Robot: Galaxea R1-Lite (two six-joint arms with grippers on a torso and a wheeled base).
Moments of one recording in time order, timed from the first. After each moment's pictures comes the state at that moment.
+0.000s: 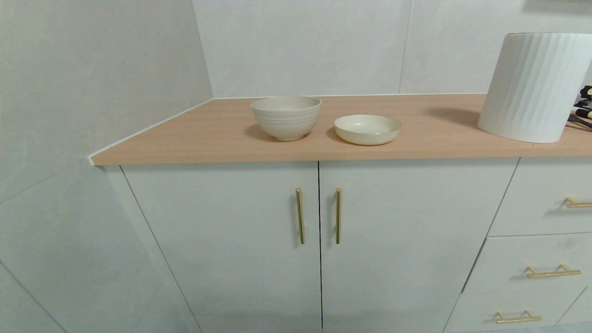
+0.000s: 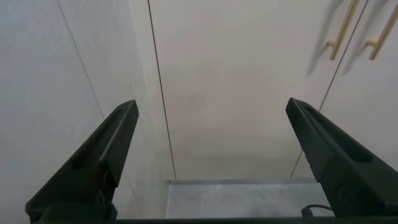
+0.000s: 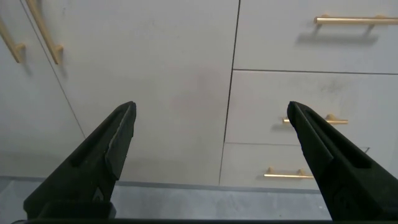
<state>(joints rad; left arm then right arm) 0.00 0.00 0.00 0.00 -0.01 0.00 0.00 0.00 0.00 0.00 0.04 -0.02</state>
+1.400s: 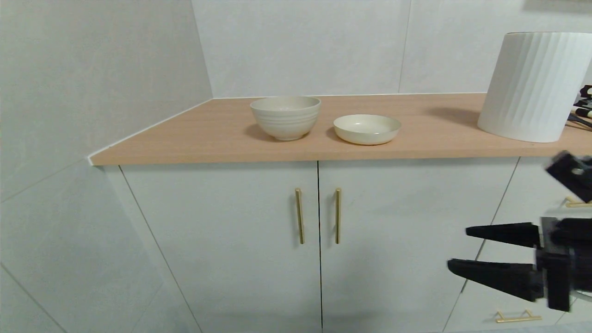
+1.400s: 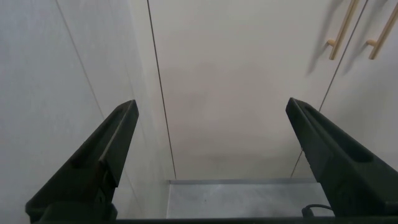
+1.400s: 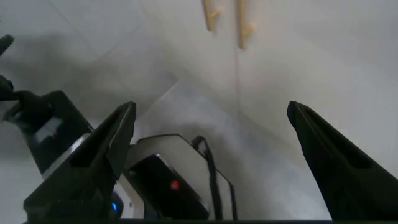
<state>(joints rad) 0.00 0.00 0.00 0.00 -0.01 0.00 0.47 1.23 -0.69 -0.11 0.38 0.05</state>
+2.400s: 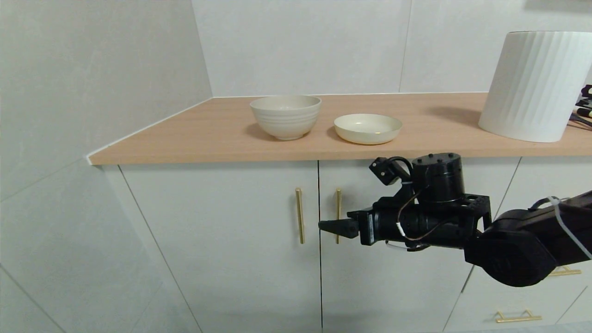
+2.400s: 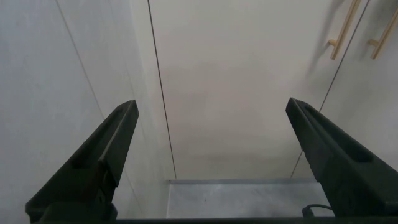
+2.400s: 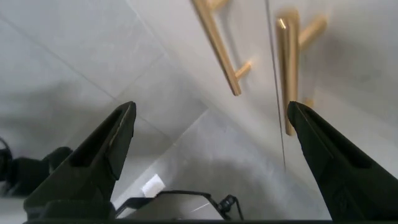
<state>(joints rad) 0.00 0.00 0.00 0.00 -0.01 0.00 0.61 1.91 -0.94 -0.63 0.37 0.28</state>
